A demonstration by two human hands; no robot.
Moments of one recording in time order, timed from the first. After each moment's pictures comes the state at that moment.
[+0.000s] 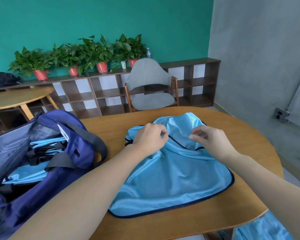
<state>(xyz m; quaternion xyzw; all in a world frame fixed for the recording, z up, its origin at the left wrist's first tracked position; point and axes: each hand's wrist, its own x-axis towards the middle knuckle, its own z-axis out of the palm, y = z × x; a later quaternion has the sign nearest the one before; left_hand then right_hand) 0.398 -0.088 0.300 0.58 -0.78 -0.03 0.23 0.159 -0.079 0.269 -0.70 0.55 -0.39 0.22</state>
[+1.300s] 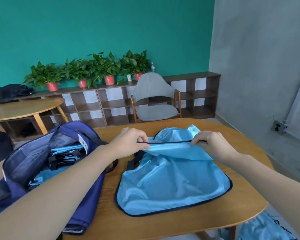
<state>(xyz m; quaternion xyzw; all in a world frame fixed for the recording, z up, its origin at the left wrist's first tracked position) 0.491 -0.049 0.363 0.56 -0.80 -0.11 0.19 0.165 -0.059 0.317 -0.79 0.51 -0.31 0.12</state>
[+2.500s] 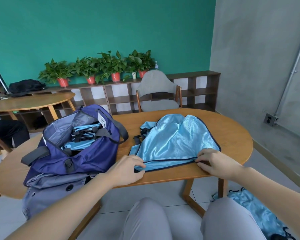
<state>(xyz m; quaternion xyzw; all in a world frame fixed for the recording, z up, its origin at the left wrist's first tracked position) 0.529 0.109 0.238 0.52 -0.83 -0.08 0.19 0.137 0.072 0.239 -0.88 0.44 -0.15 0.06</state>
